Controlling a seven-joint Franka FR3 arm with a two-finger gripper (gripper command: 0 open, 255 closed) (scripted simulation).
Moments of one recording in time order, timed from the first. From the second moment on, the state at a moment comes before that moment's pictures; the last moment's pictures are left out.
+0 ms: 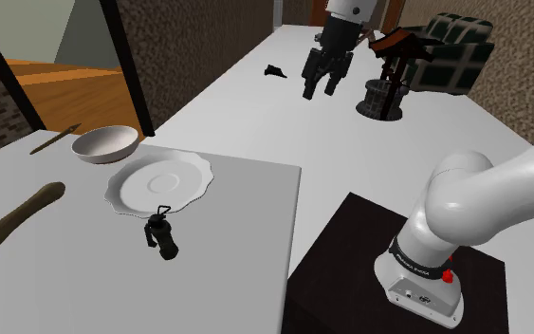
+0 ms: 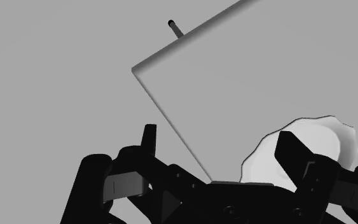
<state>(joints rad) 0.01 -0.78 -0.06 -2.35 0.08 1.72 0.10</state>
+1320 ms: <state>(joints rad) 0.11 -0.40 0.34 -2.20 0.12 1.91 0.50</state>
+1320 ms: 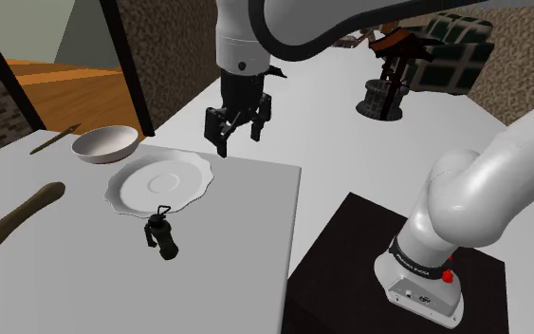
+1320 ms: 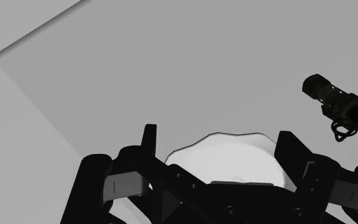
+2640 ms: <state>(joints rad) 0.23 0.21 0.58 -1.81 -0.21 1.96 0.94</state>
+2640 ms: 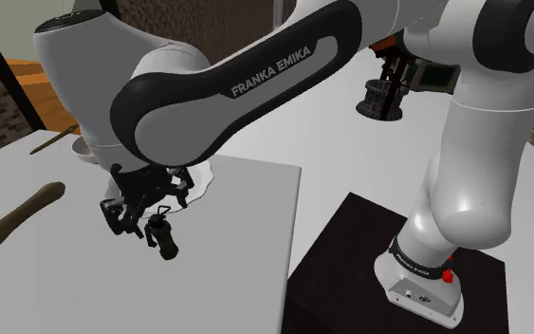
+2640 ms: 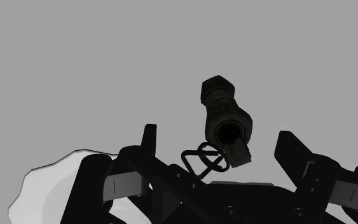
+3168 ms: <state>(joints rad) 0.23 0.23 0.57 -1.84 -0.22 2.00 0.95</state>
